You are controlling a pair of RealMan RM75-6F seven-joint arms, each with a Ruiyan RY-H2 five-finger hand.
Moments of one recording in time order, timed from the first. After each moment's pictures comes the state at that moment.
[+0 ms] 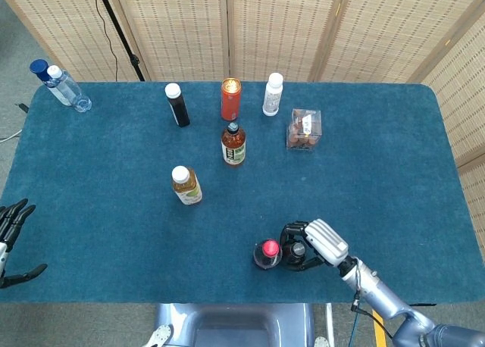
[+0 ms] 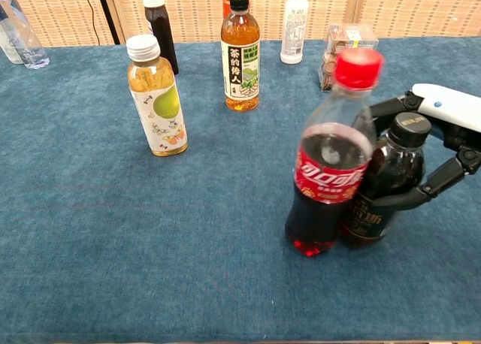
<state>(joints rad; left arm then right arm) -0.04 -0.98 0.05 -1.62 1.67 1.57 -0.21 0.53 -1.48 -0.08 -1.36 -1.78 1.31 0.66</state>
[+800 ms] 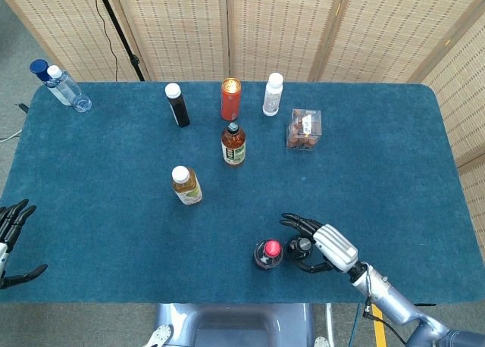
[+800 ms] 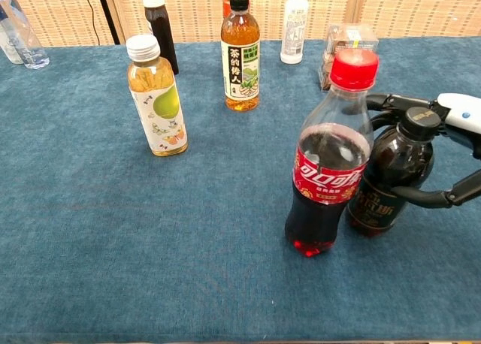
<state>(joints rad) -0.04 -0.98 0.06 -1.62 1.68 1.57 -0.21 0.51 -1.44 -0.13 -1.35 -1.80 1.35 0.65</state>
